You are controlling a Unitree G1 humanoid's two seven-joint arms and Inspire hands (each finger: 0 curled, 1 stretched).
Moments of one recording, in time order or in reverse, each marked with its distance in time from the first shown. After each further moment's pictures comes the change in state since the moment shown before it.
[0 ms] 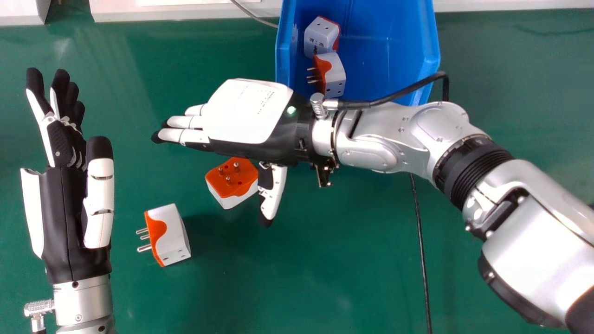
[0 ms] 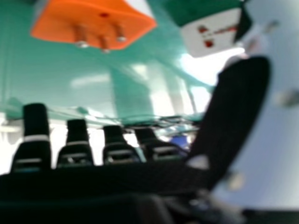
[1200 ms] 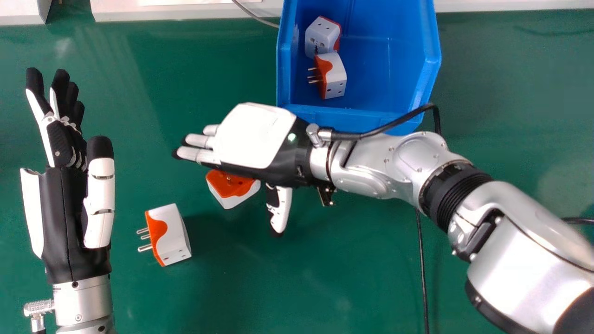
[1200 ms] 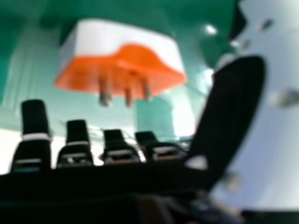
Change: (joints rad) left arm 0.000 0.000 -0.001 0.000 0.000 -0.001 0.001; right arm 0.059 0.062 0.108 0.083 -0.065 0.145 -0.113
